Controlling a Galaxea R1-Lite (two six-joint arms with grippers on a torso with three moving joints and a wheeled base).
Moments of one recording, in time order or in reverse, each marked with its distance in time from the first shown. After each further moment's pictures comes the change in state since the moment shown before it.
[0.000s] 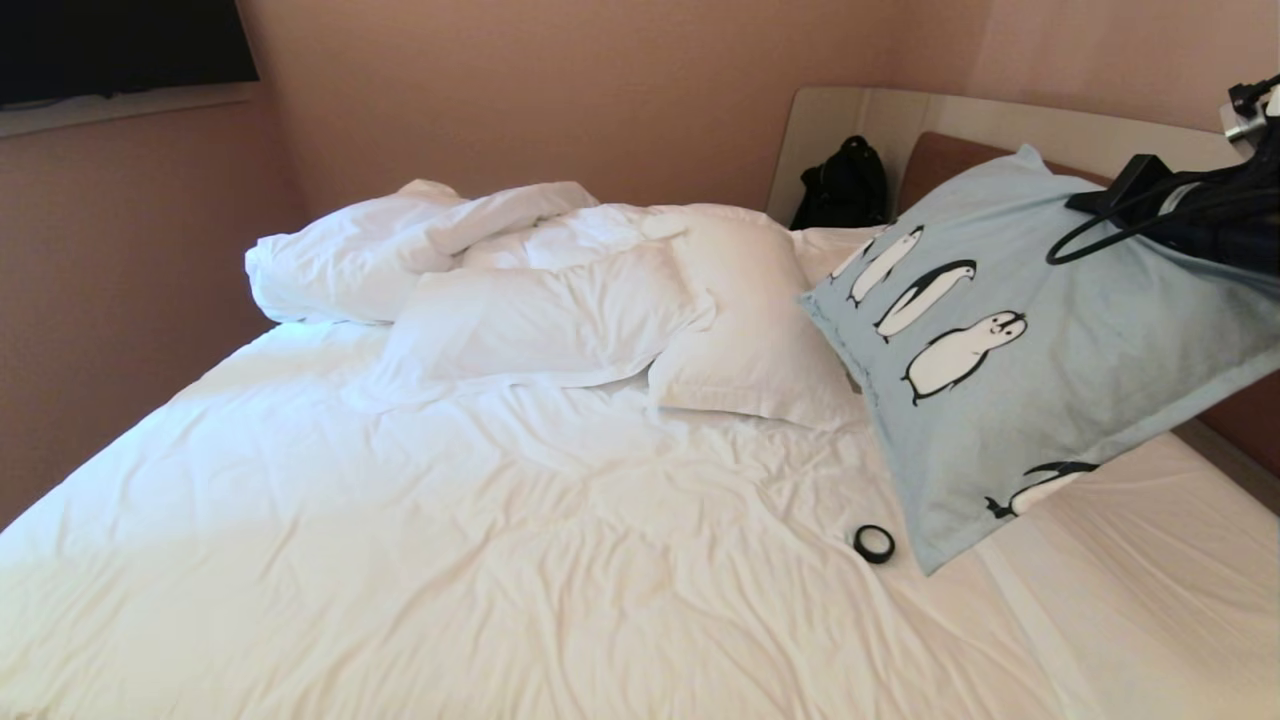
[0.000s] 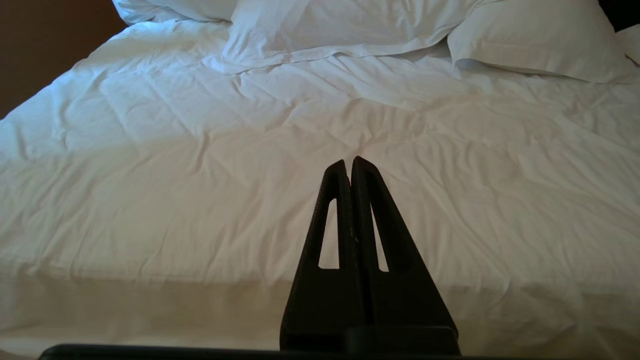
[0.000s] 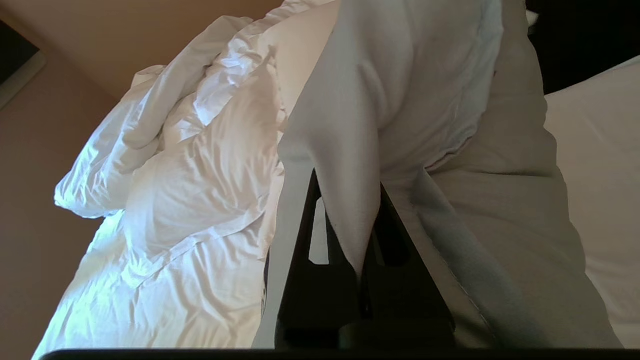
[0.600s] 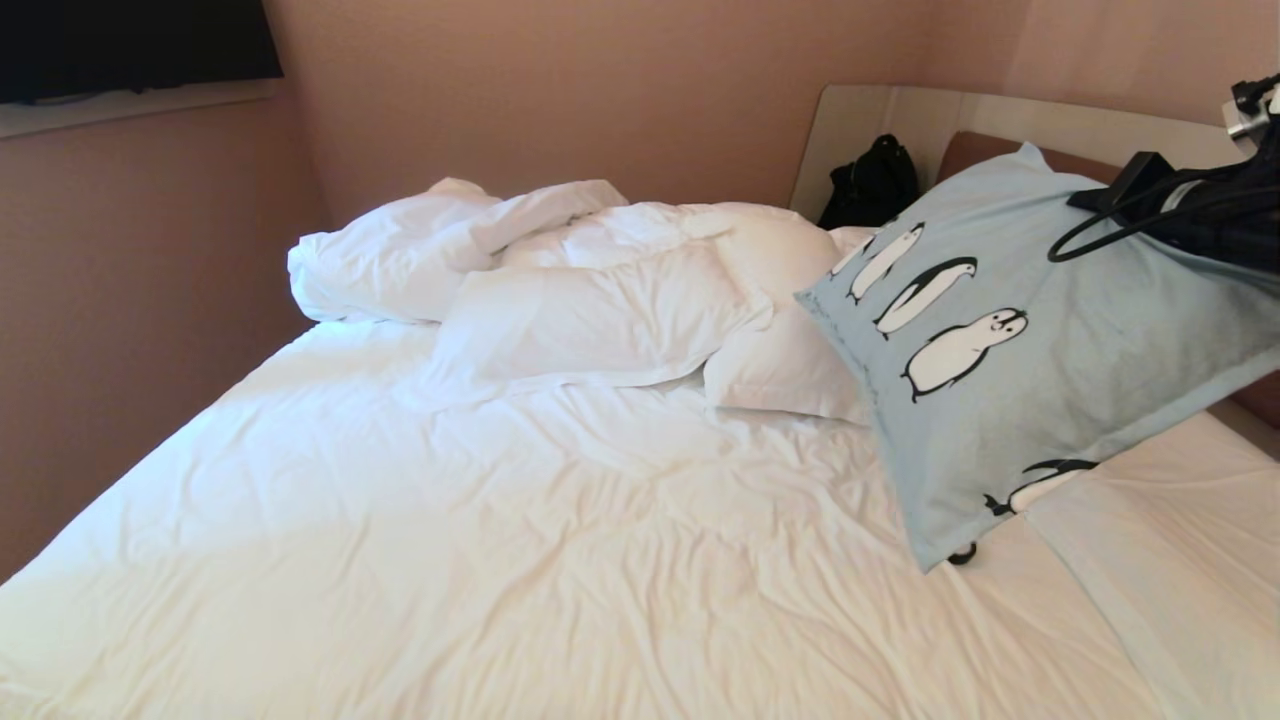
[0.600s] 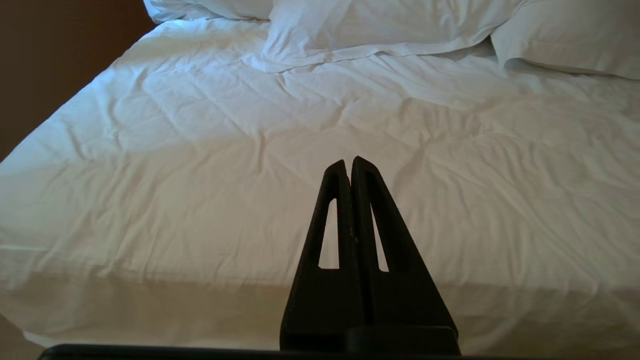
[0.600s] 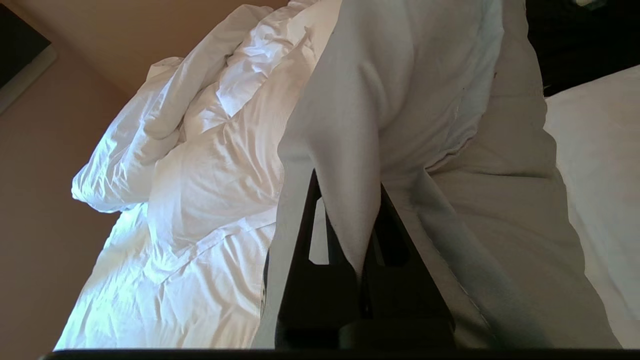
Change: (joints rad) left arm -0.001 0.000 0.000 0.000 0.000 0.000; right arm 0.000 -0.003 -0.004 0.000 0.000 0.003
